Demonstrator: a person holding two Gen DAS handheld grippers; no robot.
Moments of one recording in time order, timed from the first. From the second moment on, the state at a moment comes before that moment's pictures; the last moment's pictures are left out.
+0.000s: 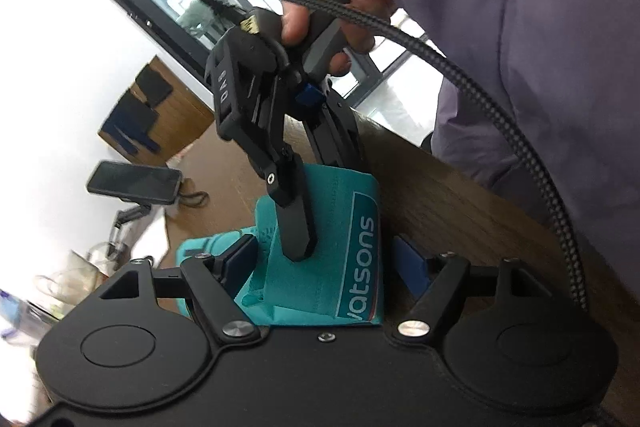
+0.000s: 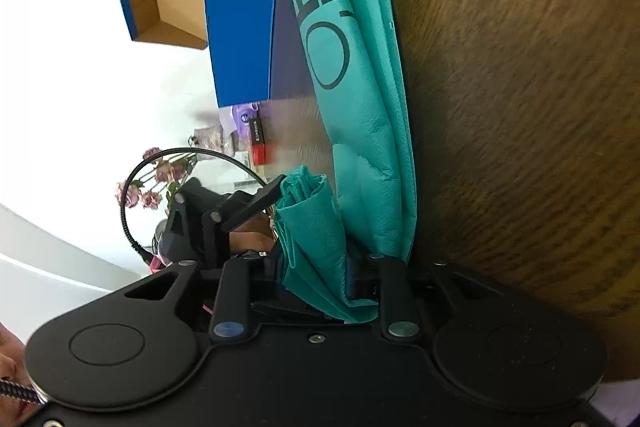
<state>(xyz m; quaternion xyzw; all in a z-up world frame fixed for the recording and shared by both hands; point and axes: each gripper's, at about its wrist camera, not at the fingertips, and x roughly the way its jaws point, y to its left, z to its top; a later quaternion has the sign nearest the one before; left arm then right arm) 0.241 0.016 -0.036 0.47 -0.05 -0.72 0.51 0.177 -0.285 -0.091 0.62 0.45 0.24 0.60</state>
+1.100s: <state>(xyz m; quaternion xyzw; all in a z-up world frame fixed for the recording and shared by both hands) 0.271 -0.013 -0.021 0.45 0.01 -0.75 0.49 0.144 -0.307 -0.072 0.52 0.41 0.25 0.71</state>
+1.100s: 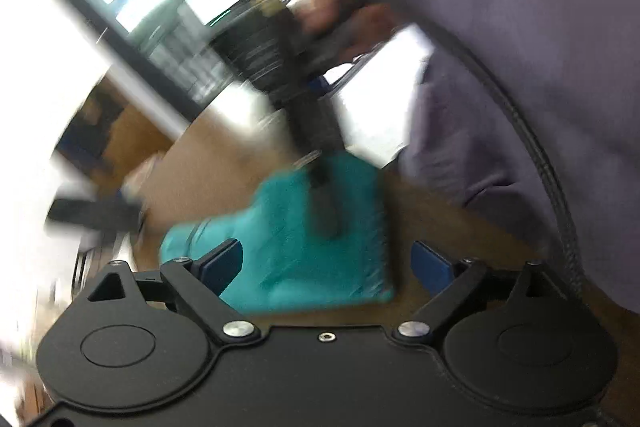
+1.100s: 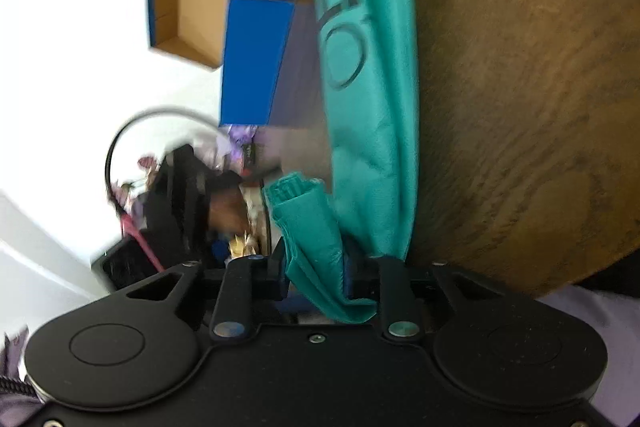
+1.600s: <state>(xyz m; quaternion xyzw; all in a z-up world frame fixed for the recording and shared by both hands) 0.247 -0.014 -0.048 0.40 -0.06 -0.79 0.46 0.134 -0.312 -0.071 0.45 0.29 0.46 0.71</state>
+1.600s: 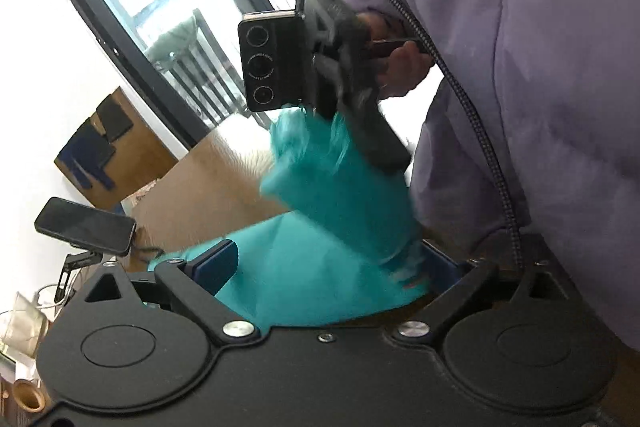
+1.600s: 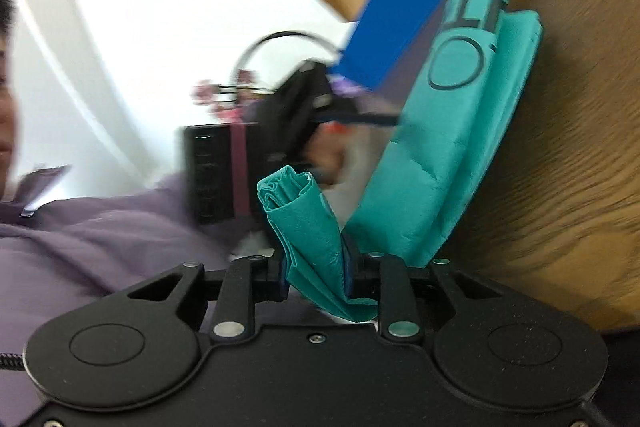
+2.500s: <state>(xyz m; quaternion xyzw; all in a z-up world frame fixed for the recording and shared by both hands) 0.337 -0.014 0.023 0.14 0.28 -0.74 0.59 0.161 -0.254 0.086 -0.08 -0.04 0.40 0.91</state>
